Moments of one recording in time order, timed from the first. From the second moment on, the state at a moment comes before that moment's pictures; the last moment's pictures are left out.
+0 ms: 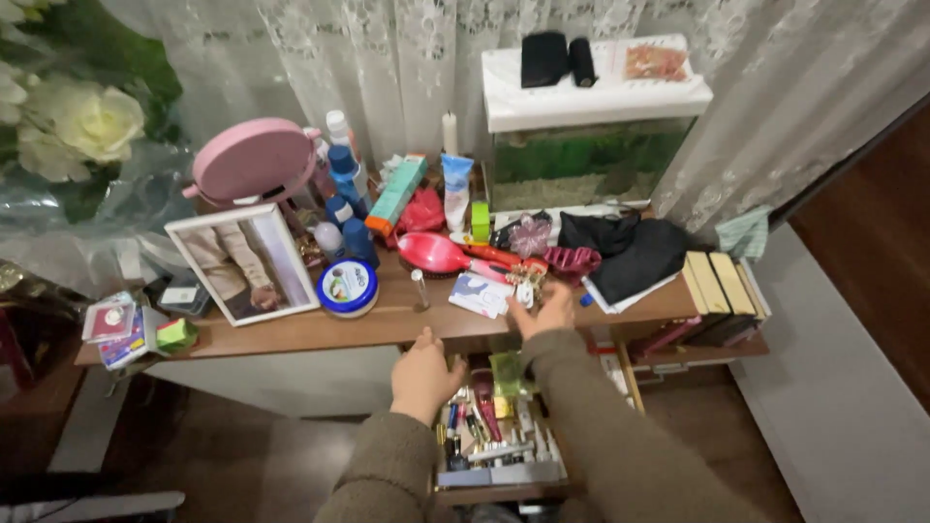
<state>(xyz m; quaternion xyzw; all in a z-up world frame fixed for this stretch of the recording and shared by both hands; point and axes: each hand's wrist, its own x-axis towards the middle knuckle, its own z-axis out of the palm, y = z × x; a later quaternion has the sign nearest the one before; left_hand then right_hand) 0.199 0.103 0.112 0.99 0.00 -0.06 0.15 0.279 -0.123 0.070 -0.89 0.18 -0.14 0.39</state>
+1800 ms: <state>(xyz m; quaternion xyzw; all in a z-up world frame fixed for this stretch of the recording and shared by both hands) 0.172 0.056 -0.114 0.50 0.38 -0.35 0.70 0.117 -0.203 -0.107 -0.70 0.45 0.24 0.50</state>
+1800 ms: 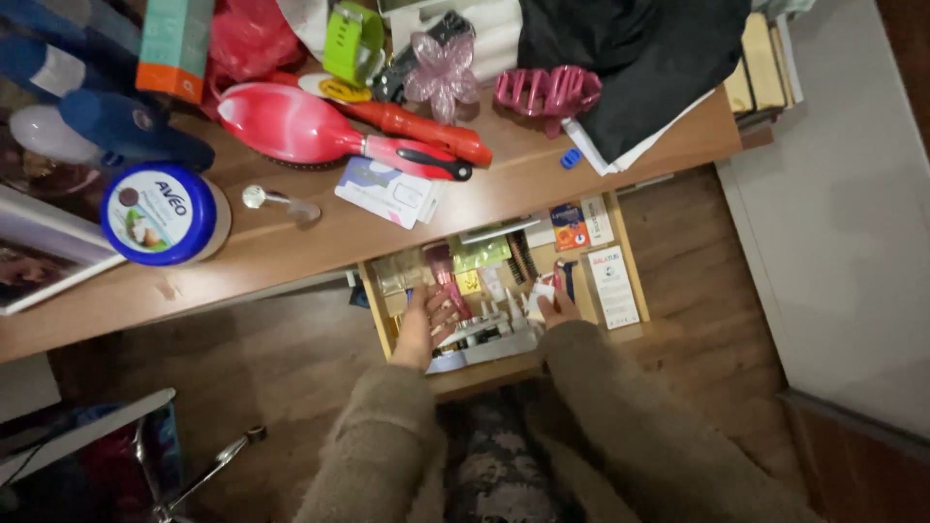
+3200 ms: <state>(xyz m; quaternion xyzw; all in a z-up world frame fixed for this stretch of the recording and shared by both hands) 0.098 0.019 -0.168 0.87 -0.13 -0.42 0.21 0.071 -0.211 -0.284 -0.96 0.06 0.28 -0.01</state>
